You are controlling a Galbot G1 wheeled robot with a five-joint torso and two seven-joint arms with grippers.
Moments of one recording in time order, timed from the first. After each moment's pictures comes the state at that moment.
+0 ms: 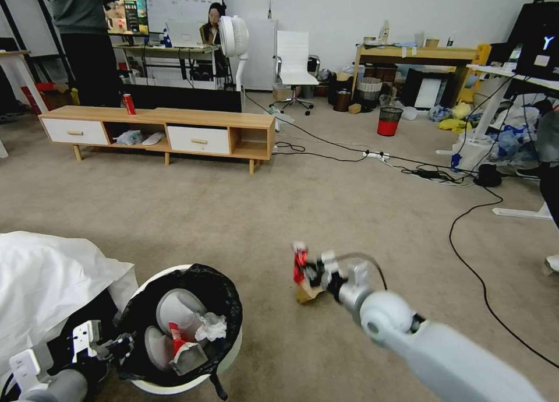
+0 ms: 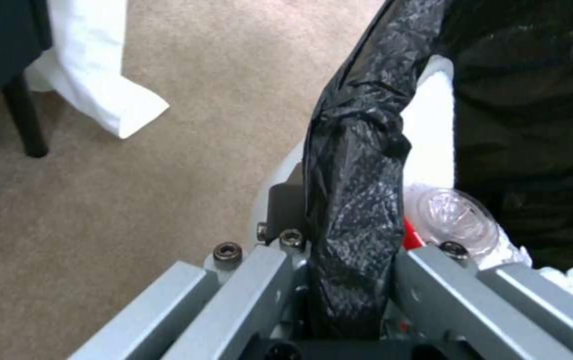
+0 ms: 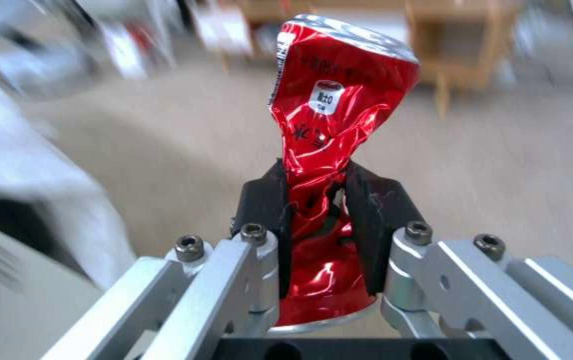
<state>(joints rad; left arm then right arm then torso) 1.65 -1.17 -0.94 -2.24 -1.16 0.74 -0.29 -0.60 0.83 -0.24 1.90 0.99 -0.21 0.14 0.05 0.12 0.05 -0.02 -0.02</state>
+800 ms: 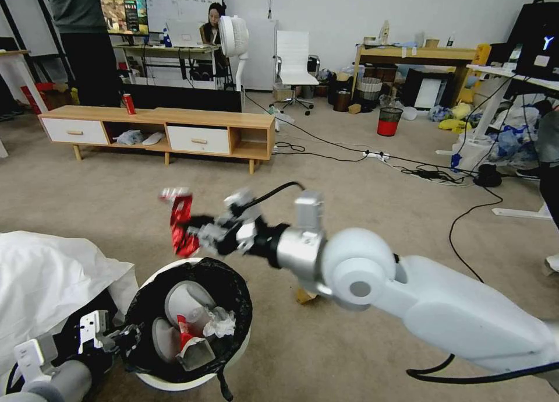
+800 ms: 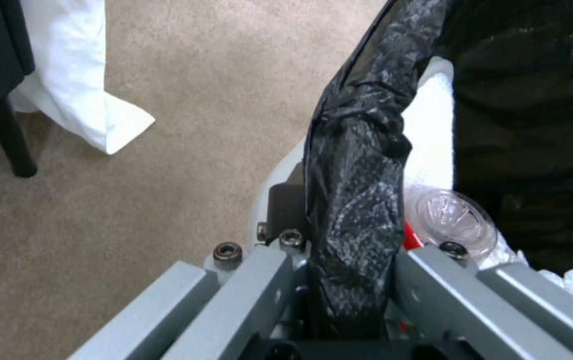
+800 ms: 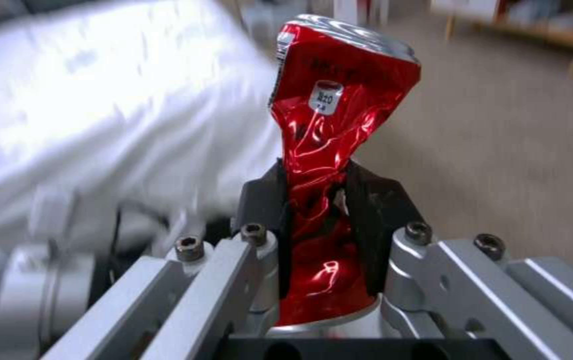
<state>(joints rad) 1.65 -1.14 -0.94 -2.28 -1.17 0.74 -0.30 -0.07 1.01 -0.59 2.11 1.47 -0.52 0.33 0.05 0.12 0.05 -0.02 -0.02</state>
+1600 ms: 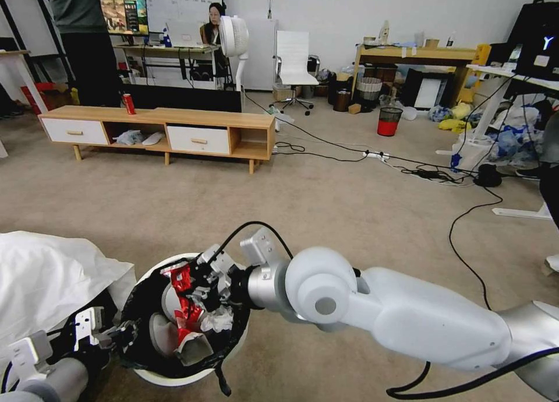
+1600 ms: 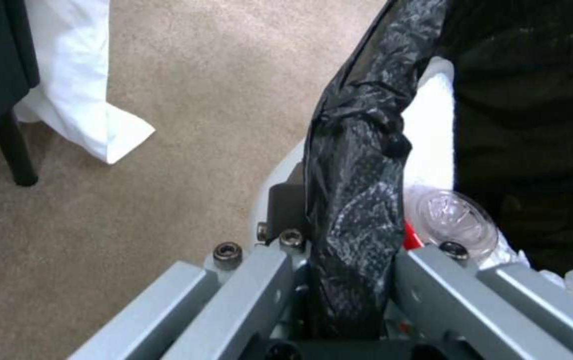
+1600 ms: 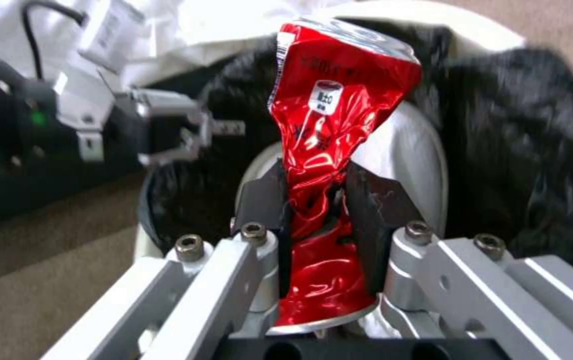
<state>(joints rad) 1.65 -1.16 -0.96 -2.29 -1.17 0.74 -0.29 -0.11 1.07 -0.69 2.07 1.52 -0.74 0.48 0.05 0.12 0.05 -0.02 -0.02</state>
